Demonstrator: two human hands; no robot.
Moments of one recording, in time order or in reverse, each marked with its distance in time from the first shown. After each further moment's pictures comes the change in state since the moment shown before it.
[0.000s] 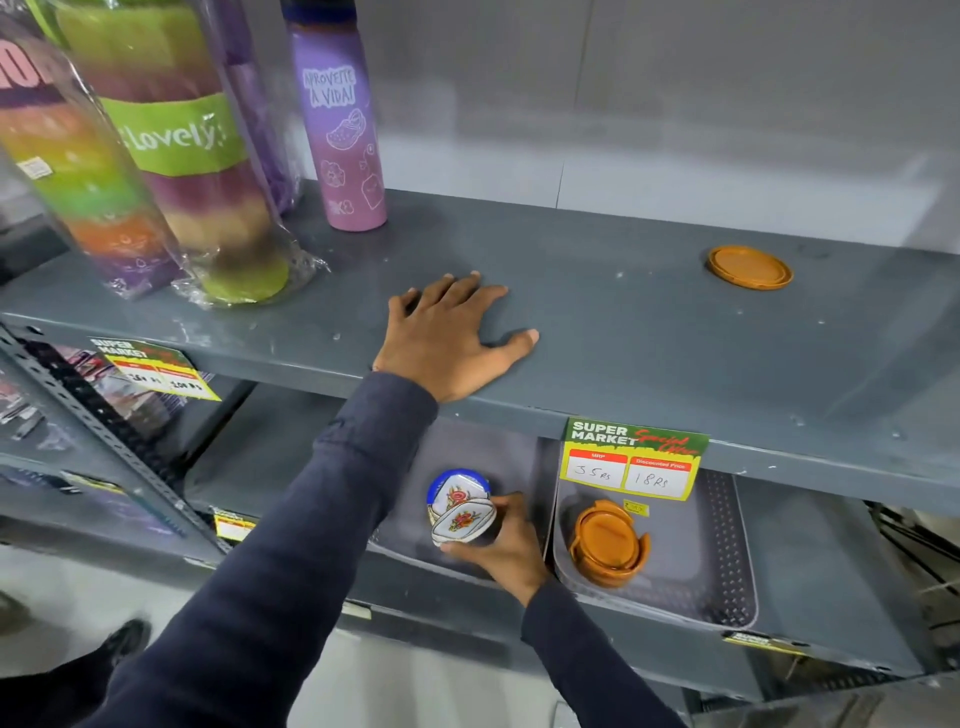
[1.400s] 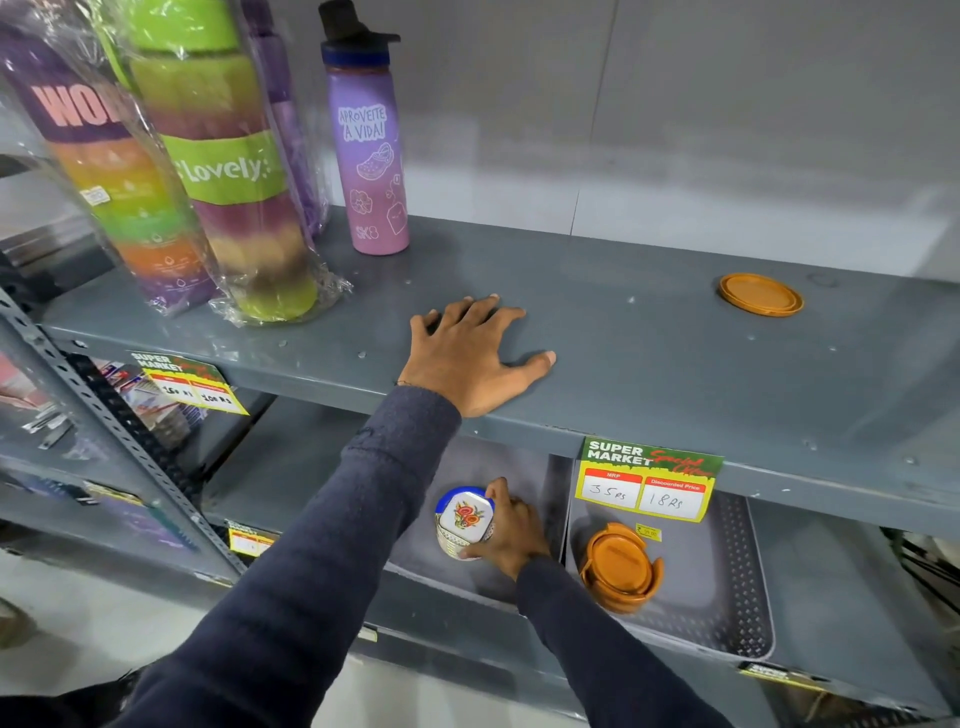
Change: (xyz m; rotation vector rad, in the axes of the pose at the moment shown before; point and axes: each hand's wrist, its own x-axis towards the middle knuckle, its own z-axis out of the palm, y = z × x) left_hand 0.001 0.001 -0.003 0.023 -0.027 -0.001; right_hand 0.044 -0.020 0.003 -0.551 -0.118 -0.169
